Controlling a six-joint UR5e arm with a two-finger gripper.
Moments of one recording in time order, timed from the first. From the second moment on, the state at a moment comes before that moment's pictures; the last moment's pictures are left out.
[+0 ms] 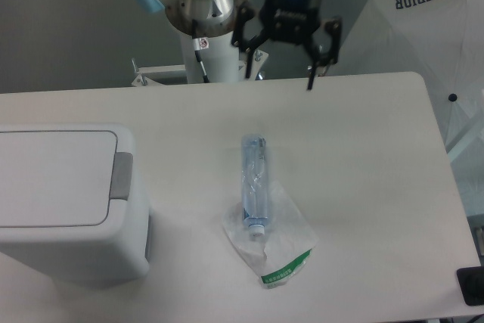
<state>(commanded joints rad) 2.52 -1.58 -1.61 -1.05 1.13 0.45</state>
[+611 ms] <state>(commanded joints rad) 2.37 -1.70 -1.54 -0.96 1.13 0.23</state>
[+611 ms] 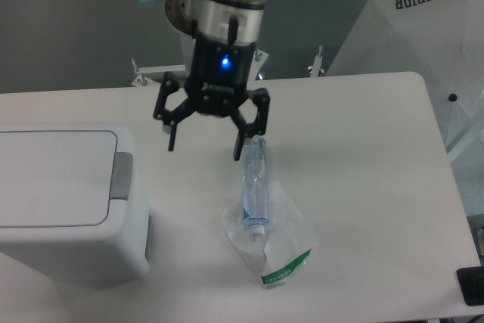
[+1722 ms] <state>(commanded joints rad) 2.32 -1.75 -1.55 -0.95 1.14 0.23</state>
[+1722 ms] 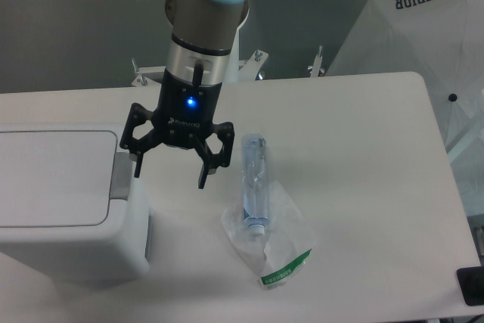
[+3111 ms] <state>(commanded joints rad) 2.31 -1.77 -1.54 -0.95 1.14 0.24</state>
